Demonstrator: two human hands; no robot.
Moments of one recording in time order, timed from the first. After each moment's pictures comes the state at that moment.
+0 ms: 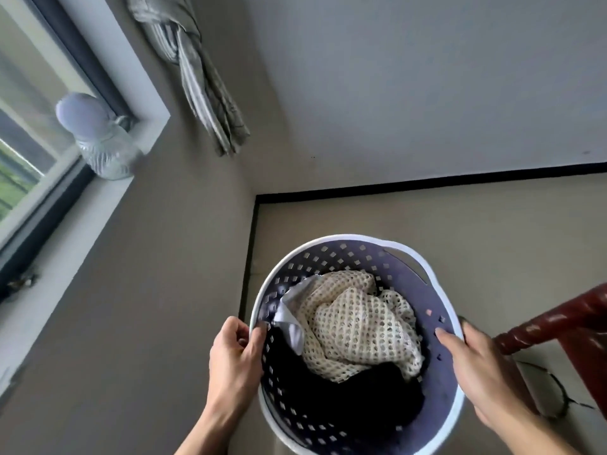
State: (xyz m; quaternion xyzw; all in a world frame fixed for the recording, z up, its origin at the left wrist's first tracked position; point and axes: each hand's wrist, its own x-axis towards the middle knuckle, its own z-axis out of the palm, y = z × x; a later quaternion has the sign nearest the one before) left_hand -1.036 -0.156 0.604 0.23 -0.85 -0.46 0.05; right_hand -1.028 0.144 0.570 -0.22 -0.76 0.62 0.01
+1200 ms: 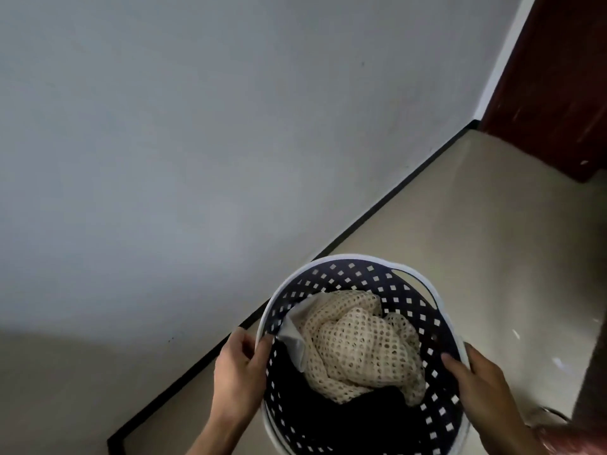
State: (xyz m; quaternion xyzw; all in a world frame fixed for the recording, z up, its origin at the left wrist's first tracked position) left_hand -1.783 0.124 0.607 -0.09 -0.88 -0.44 -0.14; right_hand -1.575 0.322 0.596 -0.54 -0.58 0.59 0.16
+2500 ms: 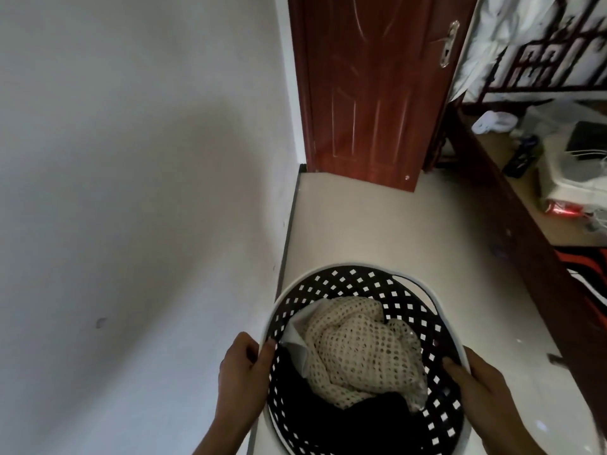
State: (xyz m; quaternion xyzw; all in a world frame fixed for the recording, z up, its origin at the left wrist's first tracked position) left_hand -2.112 0.988 0.591 -0.39 -0.79 -0.36 -0.31; right_hand -1.822 0.995 0.585 -0.71 -0.38 0.46 0.37
